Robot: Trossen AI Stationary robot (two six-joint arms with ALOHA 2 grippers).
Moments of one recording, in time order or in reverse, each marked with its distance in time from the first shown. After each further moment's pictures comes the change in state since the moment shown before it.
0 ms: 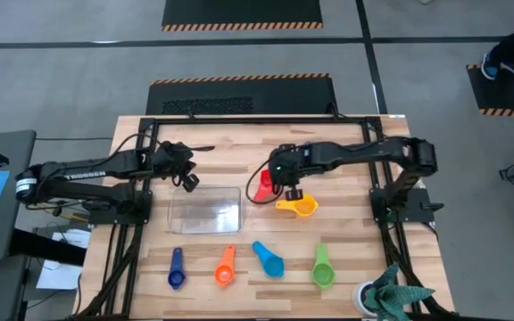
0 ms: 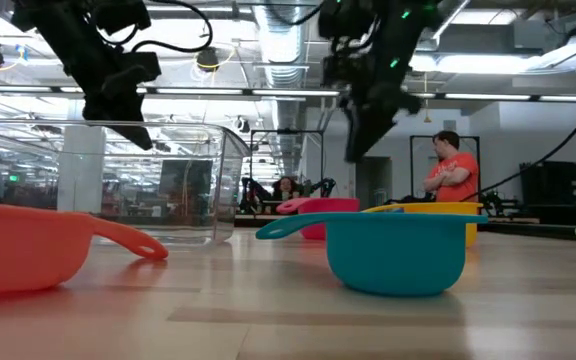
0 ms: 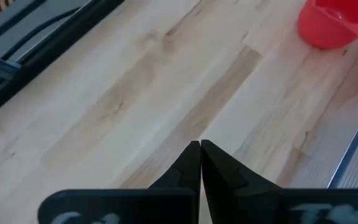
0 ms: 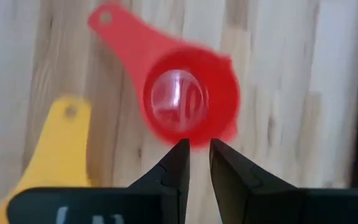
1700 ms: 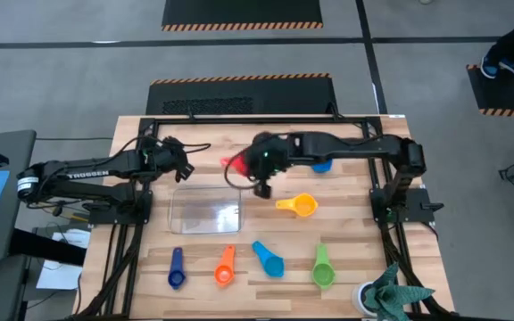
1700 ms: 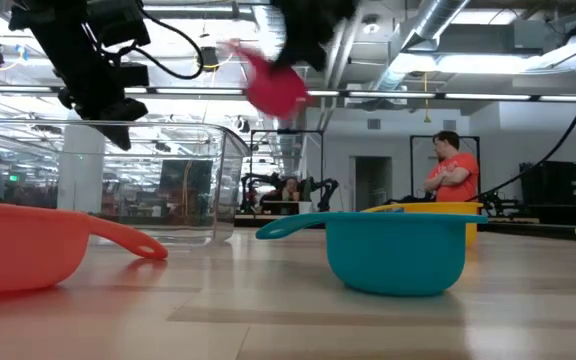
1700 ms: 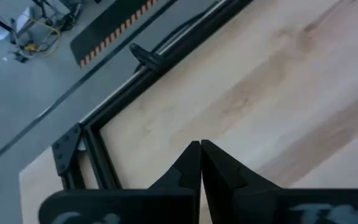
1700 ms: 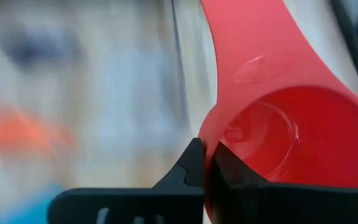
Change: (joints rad) left arm 0.002 0.024 0.000 -0.137 -0.440 -0.066; right arm 0.042 0.078 0.403 0.141 -0.219 0.390
